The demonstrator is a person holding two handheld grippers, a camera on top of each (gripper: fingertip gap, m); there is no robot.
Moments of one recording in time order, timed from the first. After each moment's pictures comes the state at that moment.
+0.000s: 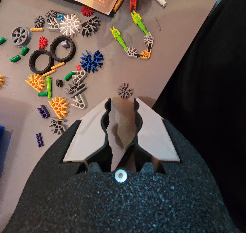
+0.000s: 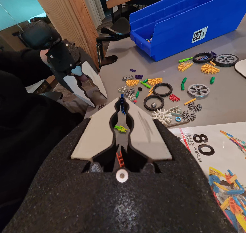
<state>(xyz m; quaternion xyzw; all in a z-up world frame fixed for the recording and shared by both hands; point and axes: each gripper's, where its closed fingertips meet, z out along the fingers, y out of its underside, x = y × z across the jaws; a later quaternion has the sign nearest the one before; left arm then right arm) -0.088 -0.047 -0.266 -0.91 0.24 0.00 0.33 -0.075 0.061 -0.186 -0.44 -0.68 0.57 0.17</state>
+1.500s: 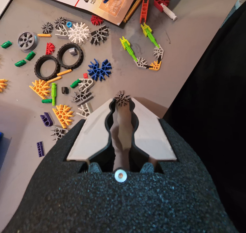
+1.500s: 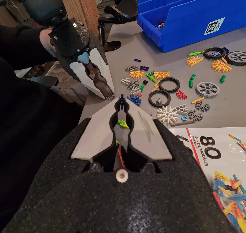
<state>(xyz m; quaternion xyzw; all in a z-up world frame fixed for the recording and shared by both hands) -0.092 -0.026 -0.268 -0.91 0.22 -0.01 0.35 -0.070 0.047 -0.200 -0.41 -0.72 0.53 0.17</state>
